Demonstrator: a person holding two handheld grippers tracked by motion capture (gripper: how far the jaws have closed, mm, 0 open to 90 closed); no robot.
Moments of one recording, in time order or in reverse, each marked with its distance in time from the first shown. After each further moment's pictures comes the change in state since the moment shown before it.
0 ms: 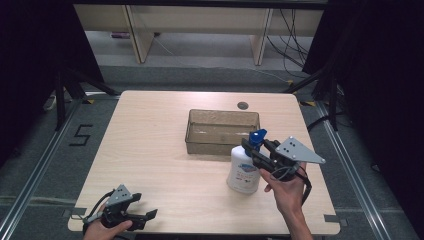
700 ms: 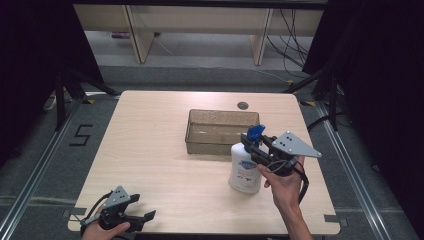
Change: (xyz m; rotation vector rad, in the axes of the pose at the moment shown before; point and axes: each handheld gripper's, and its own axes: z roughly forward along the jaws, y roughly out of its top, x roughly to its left) left arm -0.001 -0.003 -0.005 -0.022 0.001 -0.001; right arm -0.002 0.008 0.009 0.032 -0.031 -0.008
